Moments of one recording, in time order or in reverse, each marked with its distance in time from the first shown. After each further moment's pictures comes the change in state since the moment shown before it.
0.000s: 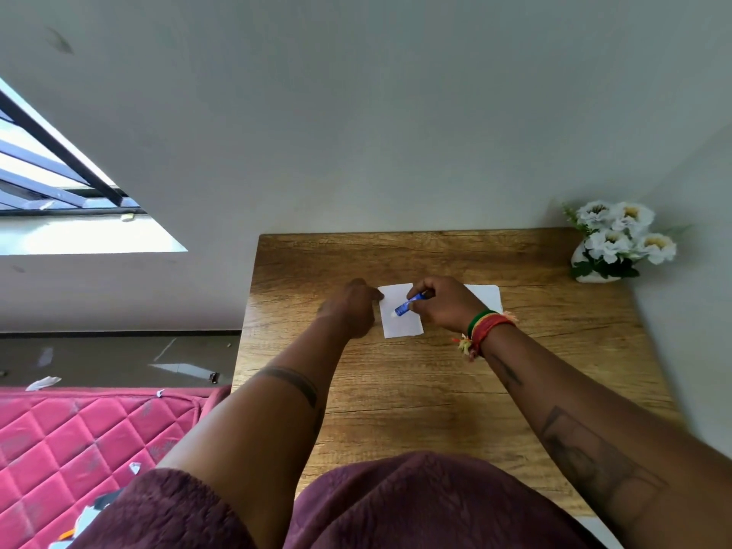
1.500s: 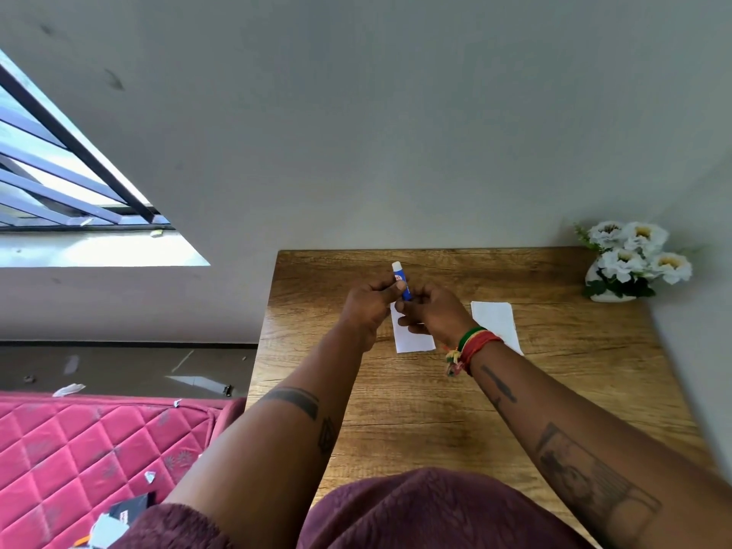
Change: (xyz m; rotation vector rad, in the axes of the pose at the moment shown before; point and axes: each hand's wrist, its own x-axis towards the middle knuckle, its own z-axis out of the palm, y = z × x) left_hand -0.018 0.029 -0.028 -1.504 0.109 -0.236; right_hand -0.010 -0.036 0.020 0.599 -0.029 -0.003
